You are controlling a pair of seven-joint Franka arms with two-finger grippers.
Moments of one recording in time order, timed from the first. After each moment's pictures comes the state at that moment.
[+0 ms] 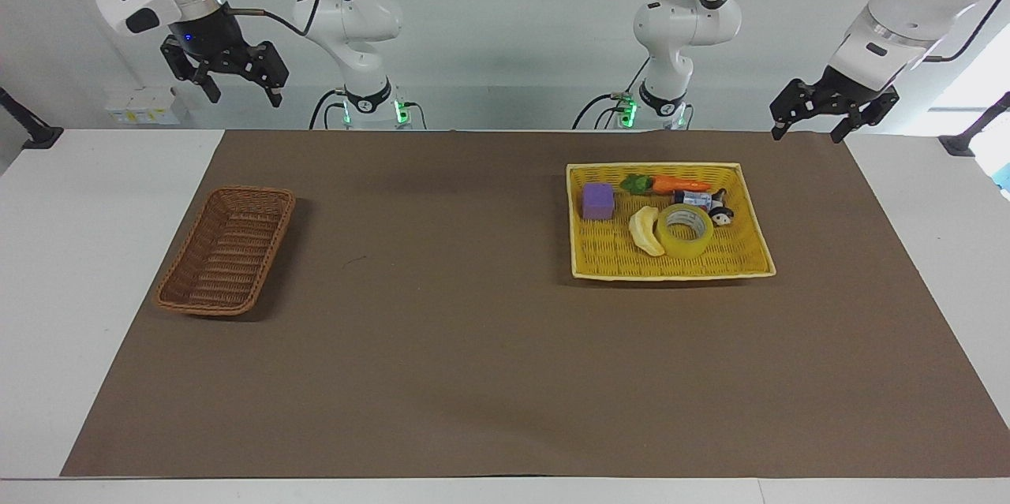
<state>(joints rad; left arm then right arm) 0.01 0.00 -0.05 -1.51 -0.02 1.44 0.07 0.00 -0.09 -0.04 -1.54 -0.03 1.38 0.05</state>
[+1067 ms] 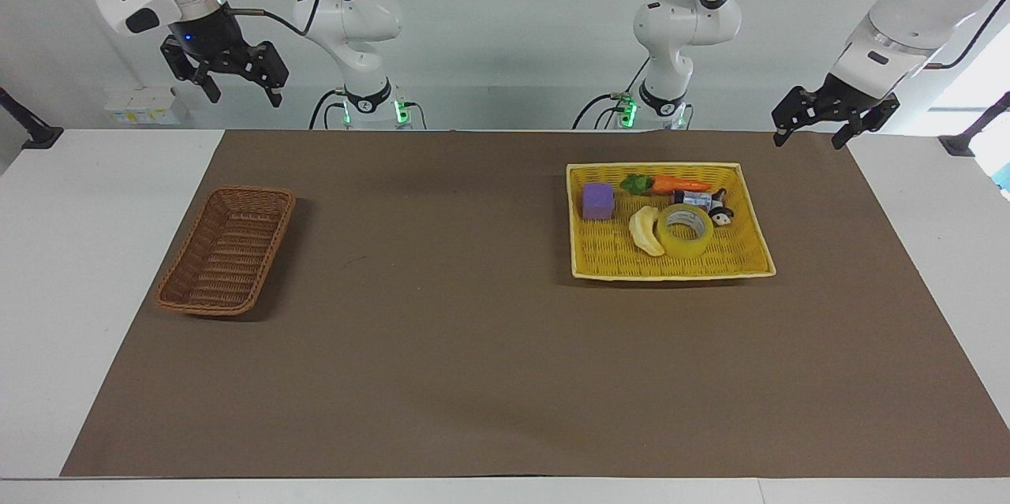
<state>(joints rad) 0.02 0.00 -0.04 -1.54 -0.02 1.47 0.07 0.00 -0.09 -0.04 -1.54 -0.03 1.38 0.05</state>
